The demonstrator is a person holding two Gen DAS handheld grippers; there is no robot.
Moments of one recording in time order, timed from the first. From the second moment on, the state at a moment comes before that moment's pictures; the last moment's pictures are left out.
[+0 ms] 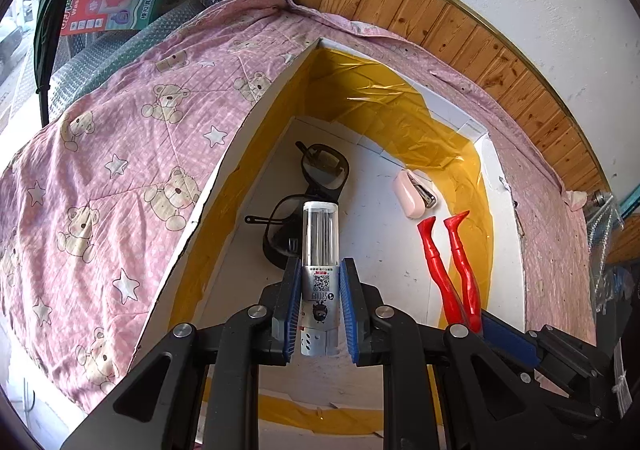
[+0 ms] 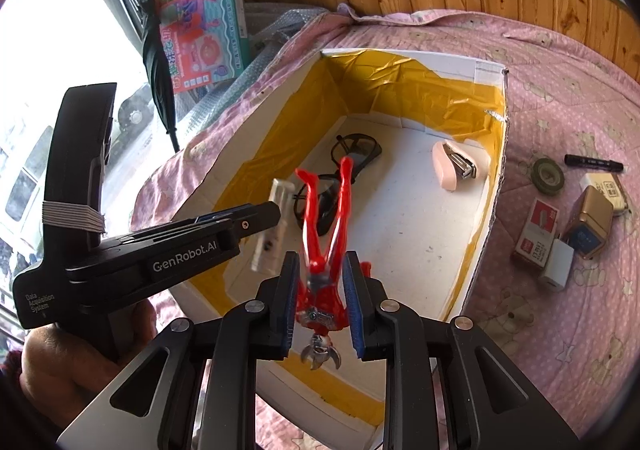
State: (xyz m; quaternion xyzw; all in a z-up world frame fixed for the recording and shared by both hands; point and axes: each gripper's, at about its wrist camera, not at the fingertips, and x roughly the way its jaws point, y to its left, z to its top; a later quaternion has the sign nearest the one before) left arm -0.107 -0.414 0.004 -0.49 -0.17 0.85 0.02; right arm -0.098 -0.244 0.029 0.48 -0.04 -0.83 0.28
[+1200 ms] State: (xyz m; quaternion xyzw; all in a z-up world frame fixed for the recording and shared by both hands) left arm -0.100 -0.296 0.049 -0.48 -0.11 0.86 0.10; right arm -0.085 -0.094 0.037 0.43 -0.20 -0.85 0.23
